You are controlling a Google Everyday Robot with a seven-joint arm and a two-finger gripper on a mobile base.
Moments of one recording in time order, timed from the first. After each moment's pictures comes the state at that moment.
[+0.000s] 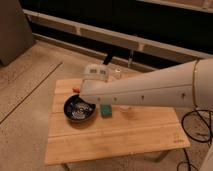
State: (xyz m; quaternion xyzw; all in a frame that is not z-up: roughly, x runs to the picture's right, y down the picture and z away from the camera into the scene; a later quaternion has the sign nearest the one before) arm -0.076 -0.008 0.714 -0.05 -0.08 0.31 0.95
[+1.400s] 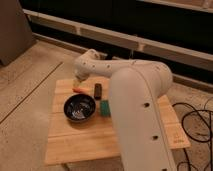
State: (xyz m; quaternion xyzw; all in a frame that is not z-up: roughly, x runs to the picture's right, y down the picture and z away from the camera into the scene) arm -0.168 -0.047 0.920 -0.20 -0.10 0.31 0.92
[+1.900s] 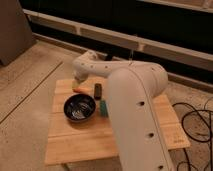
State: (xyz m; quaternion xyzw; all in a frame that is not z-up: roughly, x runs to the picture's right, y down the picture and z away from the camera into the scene) arm -0.186 -0.036 0.926 -0.20 -0.10 0.28 0.93
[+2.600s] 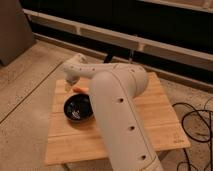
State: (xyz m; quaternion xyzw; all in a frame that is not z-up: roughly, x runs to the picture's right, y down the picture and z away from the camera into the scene) arm -0.205 -0.048 0.960 -0.19 -0.08 0.25 0.95
